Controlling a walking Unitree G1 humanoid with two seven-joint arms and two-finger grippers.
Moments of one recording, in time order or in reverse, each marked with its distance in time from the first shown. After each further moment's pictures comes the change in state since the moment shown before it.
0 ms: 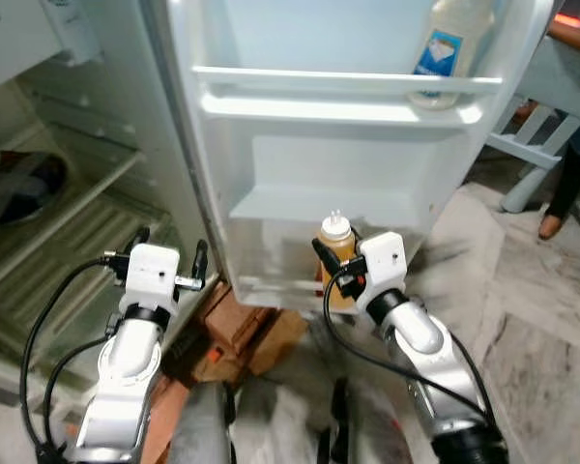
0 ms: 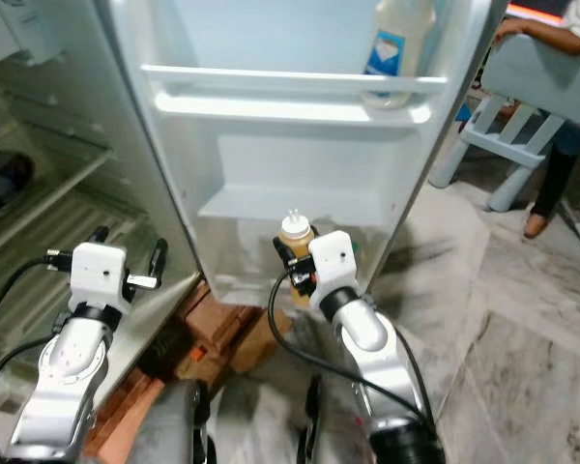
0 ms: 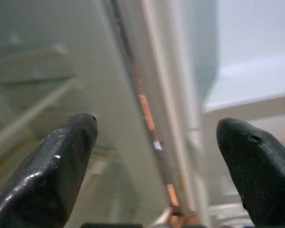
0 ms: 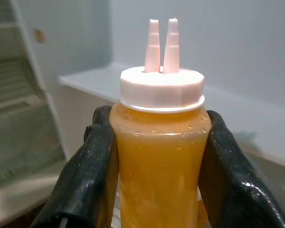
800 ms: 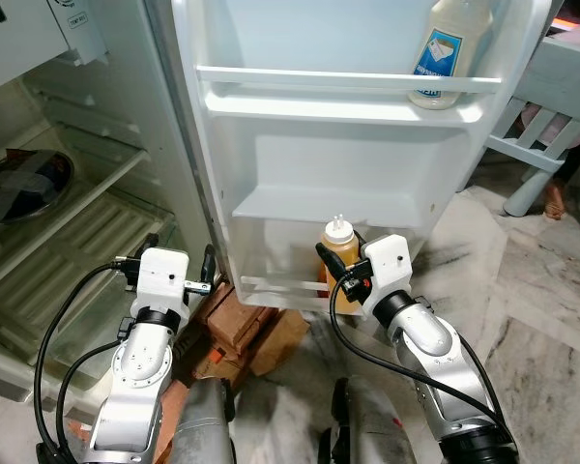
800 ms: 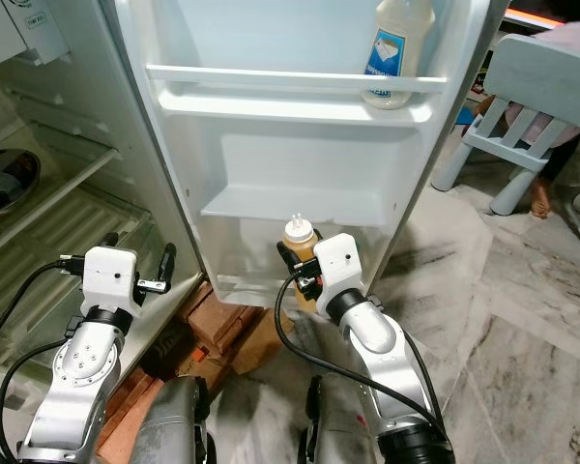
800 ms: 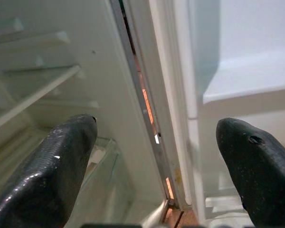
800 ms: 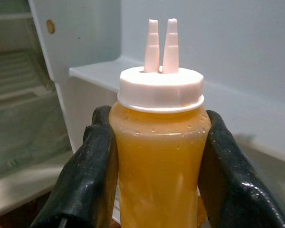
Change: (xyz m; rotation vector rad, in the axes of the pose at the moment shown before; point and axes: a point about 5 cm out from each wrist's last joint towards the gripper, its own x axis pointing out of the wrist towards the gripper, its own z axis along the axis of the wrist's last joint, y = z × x) left arm 0.001 -0.002 -0.001 -0.003 0.022 0.016; right arm -0.002 -0.001 -0.002 -0.003 0.008 0.038
